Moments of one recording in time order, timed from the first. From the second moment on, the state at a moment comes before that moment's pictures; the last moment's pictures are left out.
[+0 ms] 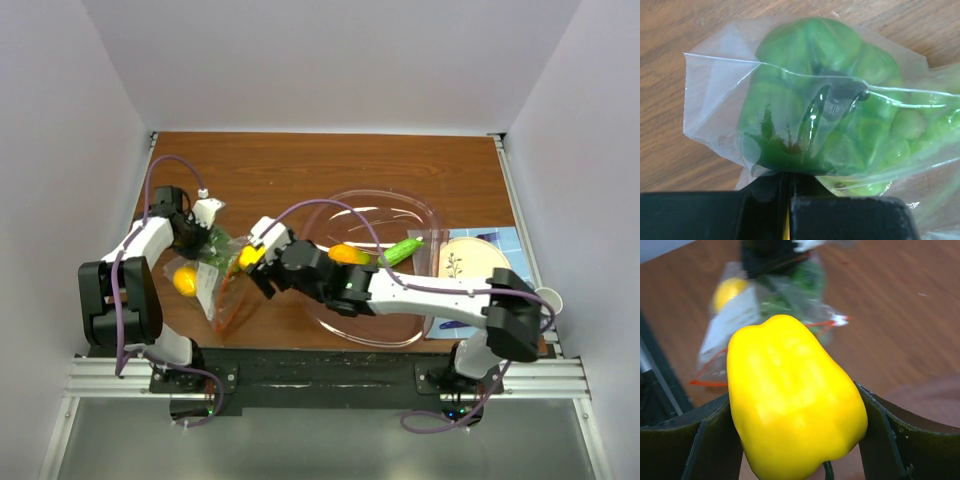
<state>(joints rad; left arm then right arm) 0.14 1.54 0.93 -0.59 0.20 0.60 1.23 1.59 1.18 0.04 0.32 0.07</state>
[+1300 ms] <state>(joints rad) 0.14 1.54 0.93 -0.60 0.24 0.60 1.37 2.04 1.50 -0.17 0.53 0.10</state>
